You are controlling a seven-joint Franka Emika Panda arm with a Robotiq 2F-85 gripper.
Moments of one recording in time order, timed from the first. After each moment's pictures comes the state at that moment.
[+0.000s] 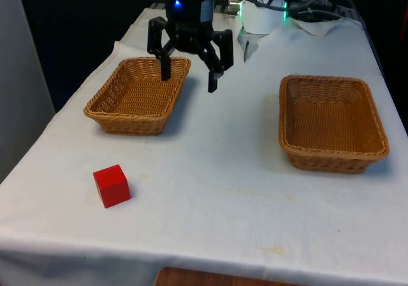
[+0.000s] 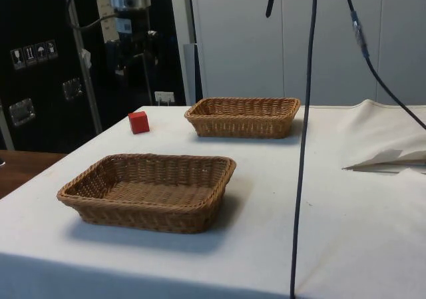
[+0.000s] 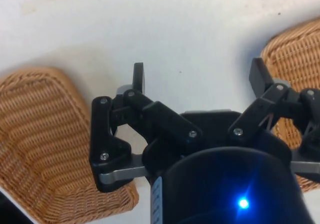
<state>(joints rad) 0.27 0.62 -0.51 -1.53 0.29 2.20 0.02</state>
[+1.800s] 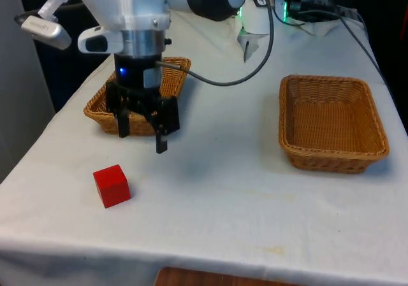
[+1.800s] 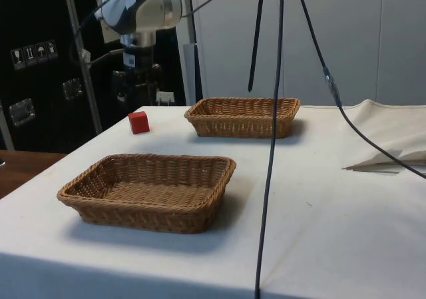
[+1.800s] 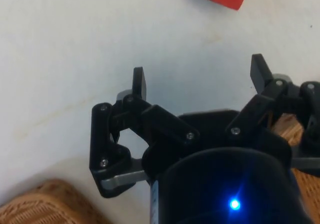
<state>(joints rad) 0.19 0.99 -0.64 -1.24 0.65 2.24 -0.06</state>
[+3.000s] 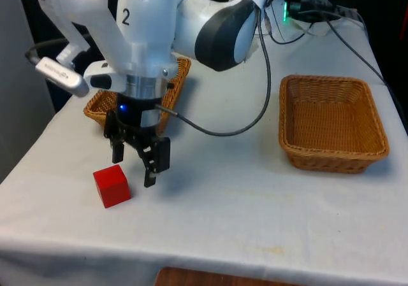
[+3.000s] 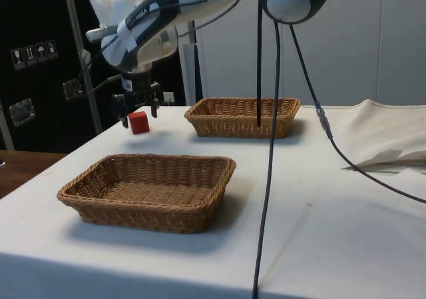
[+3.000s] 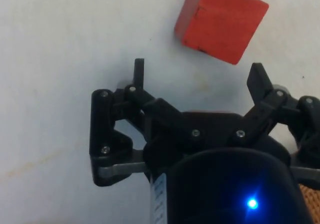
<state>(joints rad) 0.20 1.21 -0.72 -1.08 0.66 2.30 0.11</state>
